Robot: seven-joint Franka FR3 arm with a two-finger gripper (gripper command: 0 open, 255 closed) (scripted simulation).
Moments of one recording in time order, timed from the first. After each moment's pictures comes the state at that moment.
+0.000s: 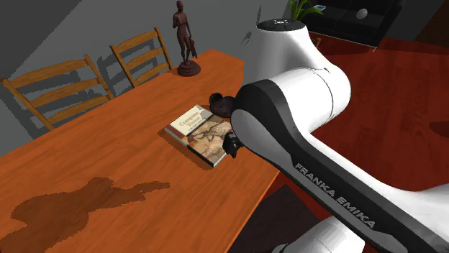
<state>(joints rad) -0.01 -0.80 0.05 -2.27 0.06 1.53 0.08</state>
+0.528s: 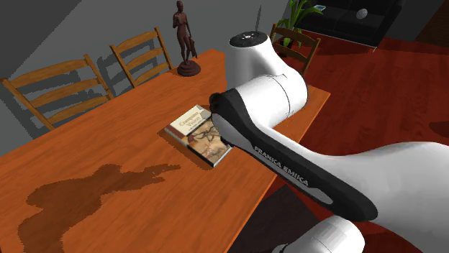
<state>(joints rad) -0.02 -0.65 0.05 -2.27 -0.08 1.70 -0.05</state>
